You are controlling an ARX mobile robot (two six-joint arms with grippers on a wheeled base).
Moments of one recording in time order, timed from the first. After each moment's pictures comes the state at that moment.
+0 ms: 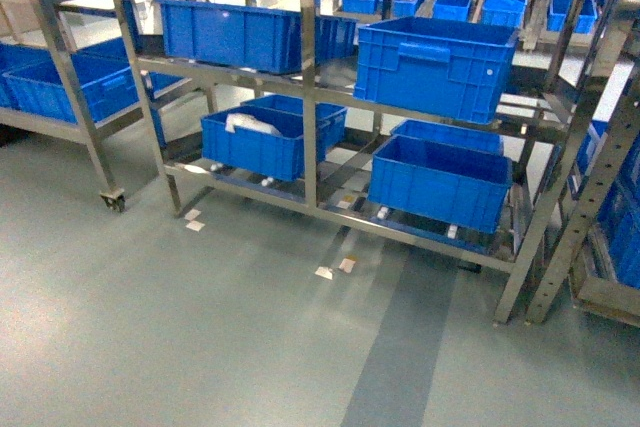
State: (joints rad) left arm 0.00 0.01 0.01 0.00 0.00 0.00; right arm 0.07 0.35 0.02 0.49 0.16 0.06
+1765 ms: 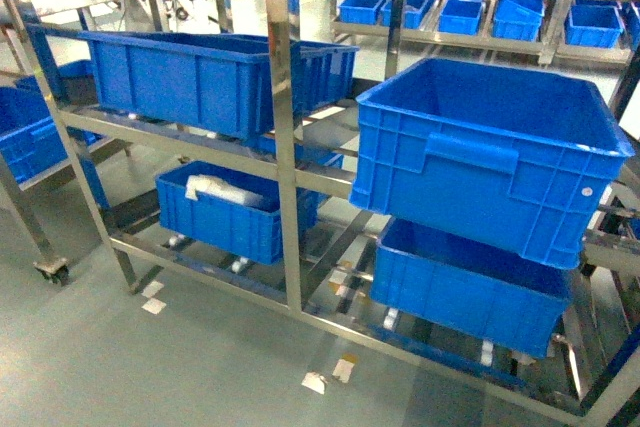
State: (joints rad) left arm 0.00 0.01 0.01 -0.01 0.00 0.00; right arm 0.07 0.35 0.02 0.49 0.16 0.06
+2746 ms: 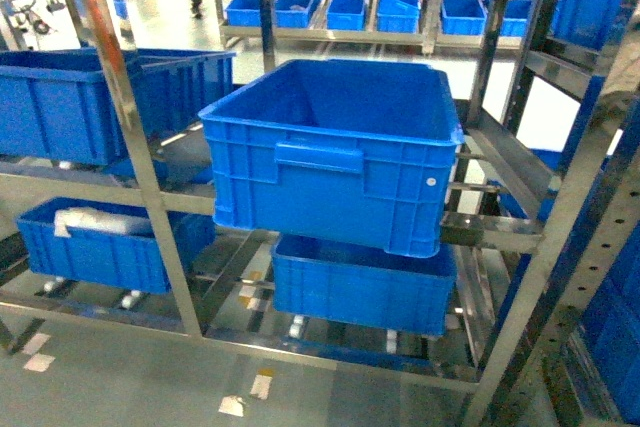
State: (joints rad) left arm 0.00 0.01 0.01 0.00 0.00 0.00; right arm 0.07 0.35 0.02 0.49 0.16 0.06
